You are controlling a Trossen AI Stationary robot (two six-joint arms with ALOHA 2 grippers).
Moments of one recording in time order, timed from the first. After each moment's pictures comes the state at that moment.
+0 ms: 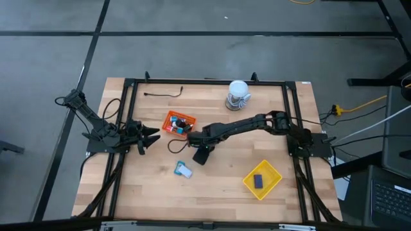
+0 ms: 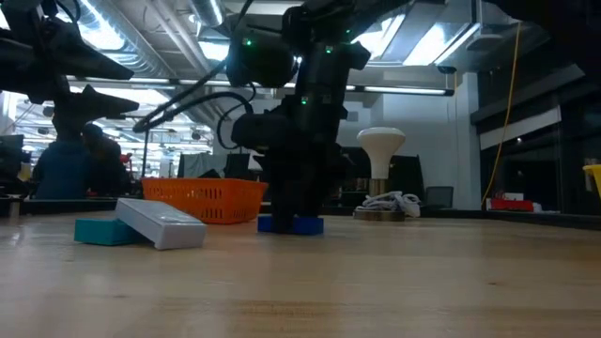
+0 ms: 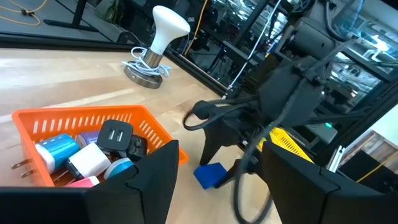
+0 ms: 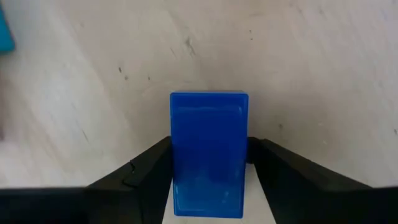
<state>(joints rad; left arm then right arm) -0.68 0.20 0.01 0.03 -0.99 -0.70 0.07 2.31 1.75 -0.86 0.02 0.56</state>
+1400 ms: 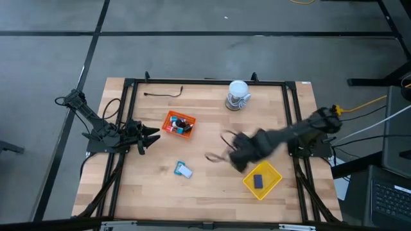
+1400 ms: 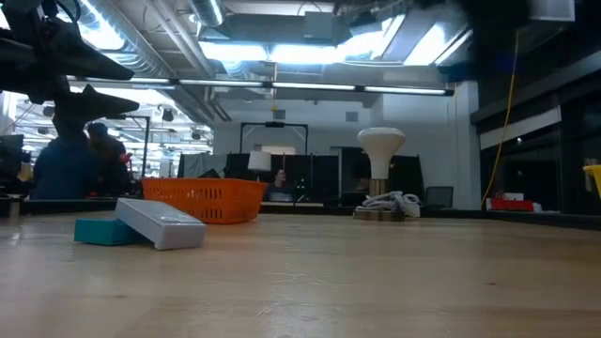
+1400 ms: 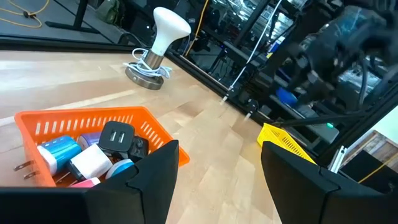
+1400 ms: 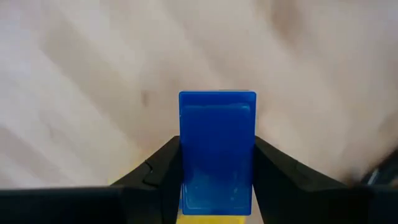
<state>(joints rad) -0.68 0.20 0.01 0.03 -1.00 -0.69 0.40 1.72 1.56 -1.42 0.22 1.09</state>
